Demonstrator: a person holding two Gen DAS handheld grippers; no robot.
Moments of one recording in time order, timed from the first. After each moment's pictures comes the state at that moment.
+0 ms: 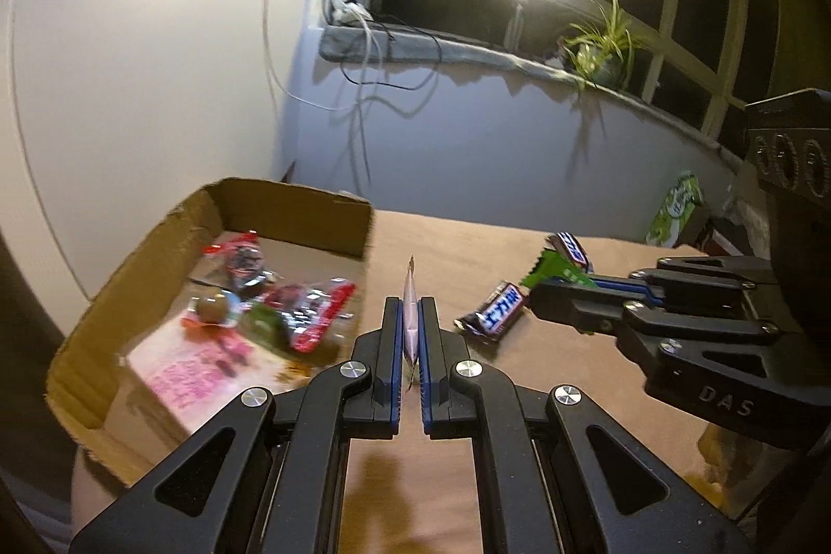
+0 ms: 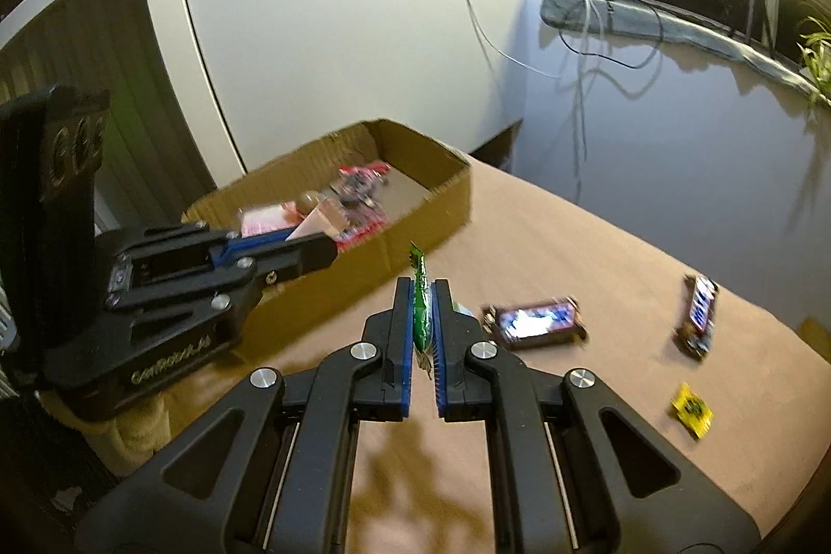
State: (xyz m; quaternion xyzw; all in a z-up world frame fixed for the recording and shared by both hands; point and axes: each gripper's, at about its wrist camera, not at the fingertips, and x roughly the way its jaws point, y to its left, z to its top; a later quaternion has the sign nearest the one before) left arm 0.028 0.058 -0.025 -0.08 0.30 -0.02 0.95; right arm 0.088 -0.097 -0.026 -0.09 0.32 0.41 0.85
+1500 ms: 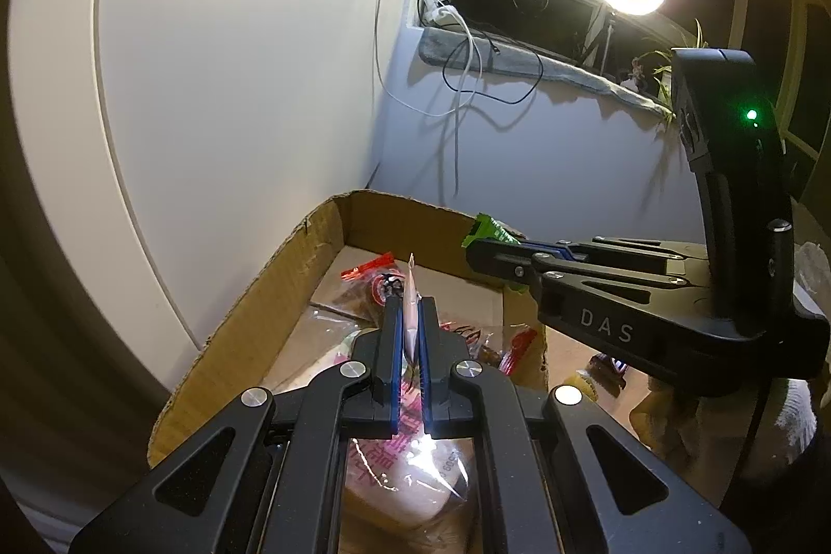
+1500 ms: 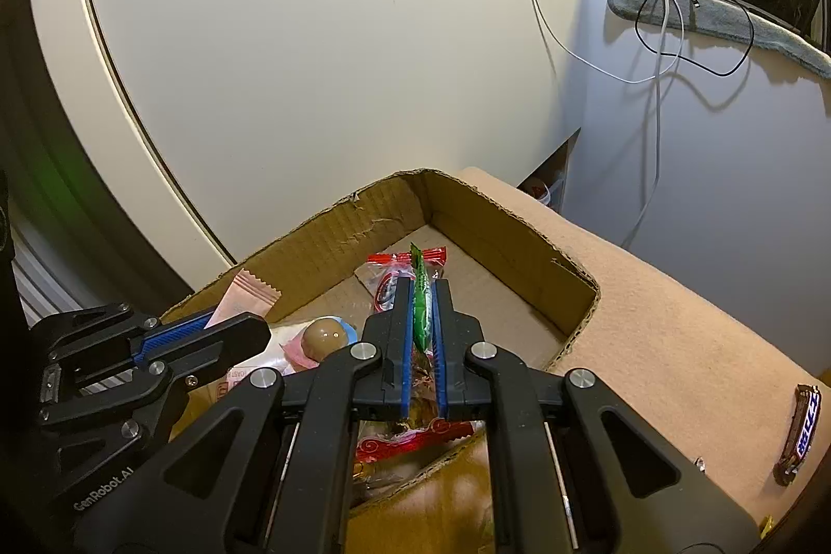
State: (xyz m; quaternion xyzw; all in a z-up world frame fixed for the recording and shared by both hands) left arm 0.047 0.145 -0.028 -0.10 0.31 0.06 0.94; right arm 0.163 0.037 -0.042 -0.07 0.35 0.44 0.82
